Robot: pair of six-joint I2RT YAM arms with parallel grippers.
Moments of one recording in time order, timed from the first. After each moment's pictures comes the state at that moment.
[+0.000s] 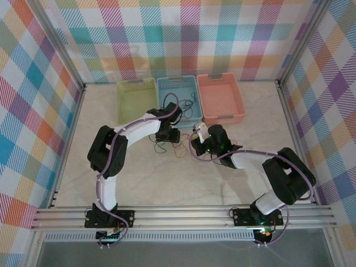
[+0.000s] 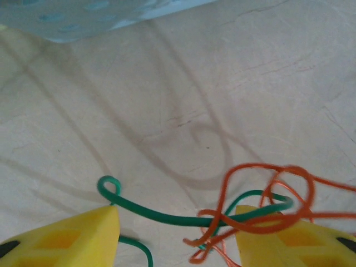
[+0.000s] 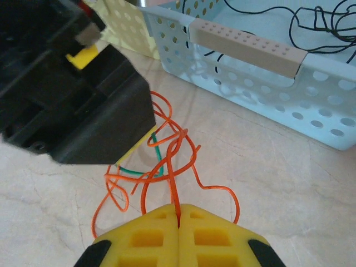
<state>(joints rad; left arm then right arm) -0.60 1.98 1.49 -0.81 -0.05 -0.45 0.61 1.52 0.63 0.35 -0.19 0.02</state>
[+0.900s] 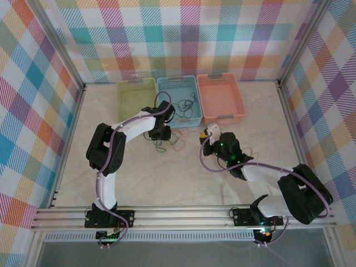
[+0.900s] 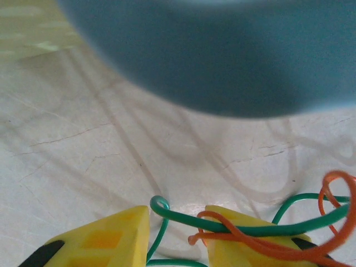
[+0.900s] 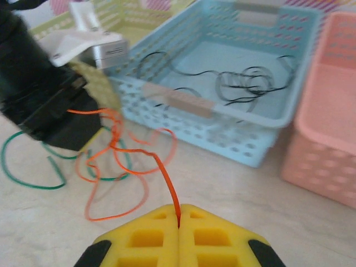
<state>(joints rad) -0.52 2.00 1.48 -0.82 -0.09 -0.48 0.60 1.30 0.45 0.52 0.00 0.04</state>
